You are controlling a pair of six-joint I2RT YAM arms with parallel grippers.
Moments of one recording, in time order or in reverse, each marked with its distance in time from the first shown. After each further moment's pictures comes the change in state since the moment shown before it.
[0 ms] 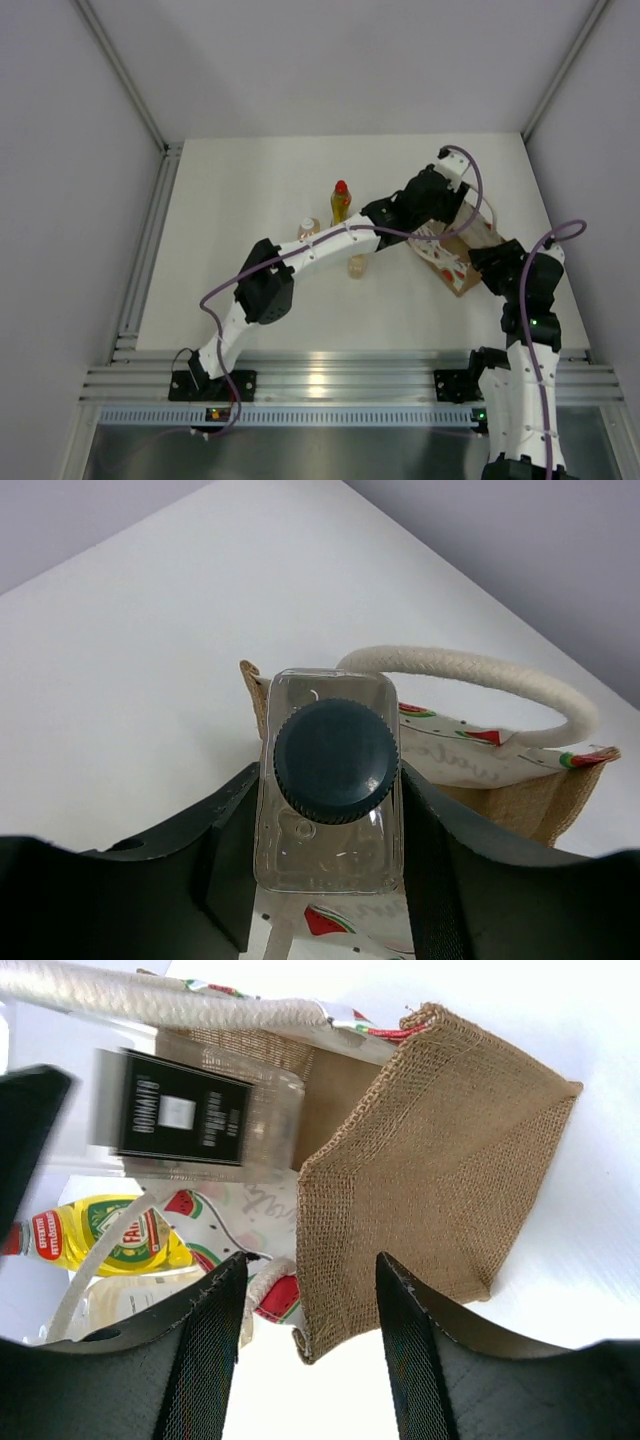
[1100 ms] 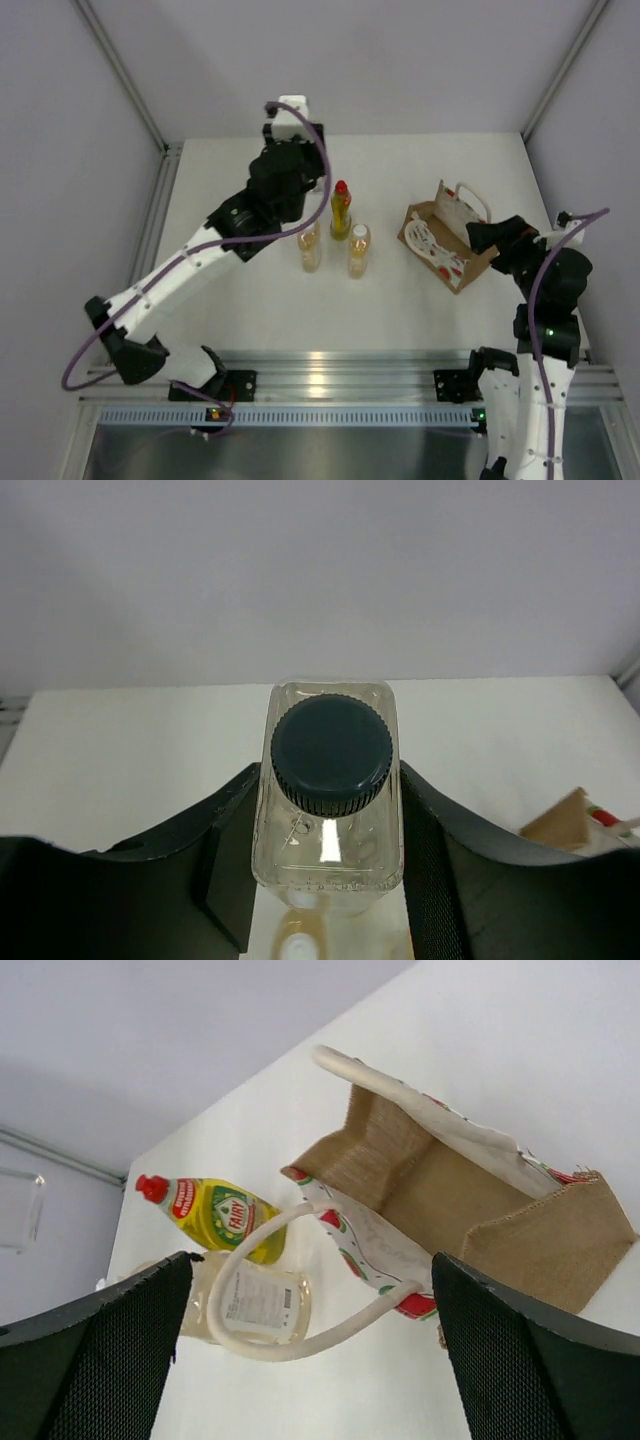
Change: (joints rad) left arm 0.137 -0.823 -0.488 -0.065 -0.517 0.053; right arm 0.000 -0.028 0.230 -0.005 -0.146 -0.158
